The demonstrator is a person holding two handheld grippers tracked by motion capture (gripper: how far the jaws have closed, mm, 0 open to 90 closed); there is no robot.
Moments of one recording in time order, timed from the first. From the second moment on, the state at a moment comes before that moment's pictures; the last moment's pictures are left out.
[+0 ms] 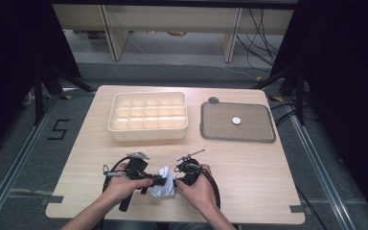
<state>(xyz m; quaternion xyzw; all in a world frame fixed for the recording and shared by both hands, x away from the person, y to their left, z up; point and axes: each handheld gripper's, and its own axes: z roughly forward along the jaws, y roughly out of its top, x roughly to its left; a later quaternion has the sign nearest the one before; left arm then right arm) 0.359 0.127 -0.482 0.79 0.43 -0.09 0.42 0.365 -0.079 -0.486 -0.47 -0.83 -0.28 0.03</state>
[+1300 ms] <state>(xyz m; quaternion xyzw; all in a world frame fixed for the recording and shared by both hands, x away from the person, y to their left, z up) 0.360 0.117 -0.488 0.81 0.41 -0.09 0.41 0.369 -0.086 -0.470 -0.50 -0.81 -0.30 0.04</state>
